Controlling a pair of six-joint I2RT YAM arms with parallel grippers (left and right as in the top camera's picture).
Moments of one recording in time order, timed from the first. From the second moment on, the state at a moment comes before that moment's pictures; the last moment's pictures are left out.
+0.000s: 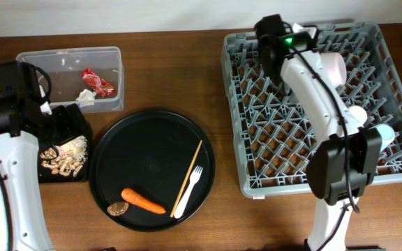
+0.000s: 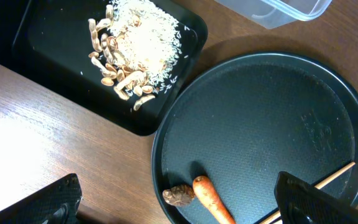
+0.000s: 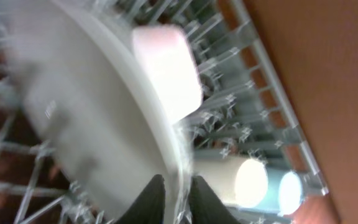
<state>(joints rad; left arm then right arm) 0.23 1.47 1.62 -1.43 -0.07 -0.27 0.24 2.09 1.98 -1.22 0.81 0.46</state>
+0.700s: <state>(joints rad) 0.23 1.47 1.62 -1.43 -0.07 -0.27 -0.04 1.82 1.98 -1.20 0.46 0.36</state>
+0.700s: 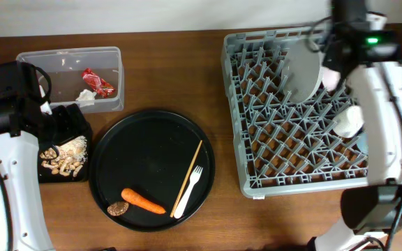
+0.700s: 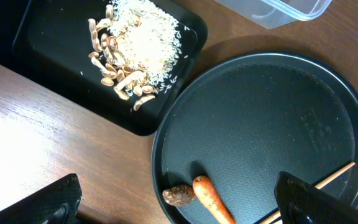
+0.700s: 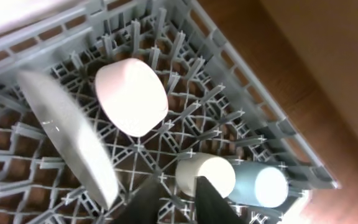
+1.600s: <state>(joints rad) 0.23 1.47 1.62 -1.43 -0.07 -0.27 -0.20 2.03 1.98 -1.22 -0.54 -0.18</state>
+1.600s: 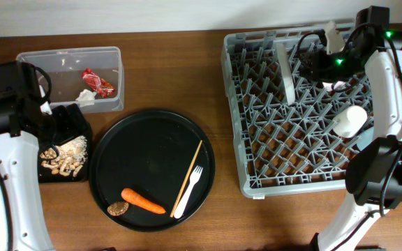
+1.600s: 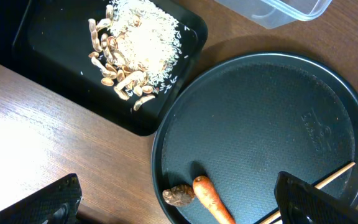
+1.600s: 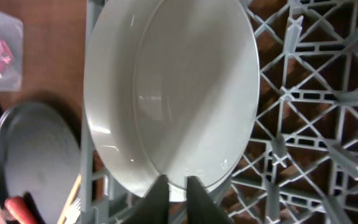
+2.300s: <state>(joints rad) 0.21 1.47 1.62 -1.42 -0.07 -0.27 -0.19 1.71 1.98 -1.69 -0.32 -0.03</state>
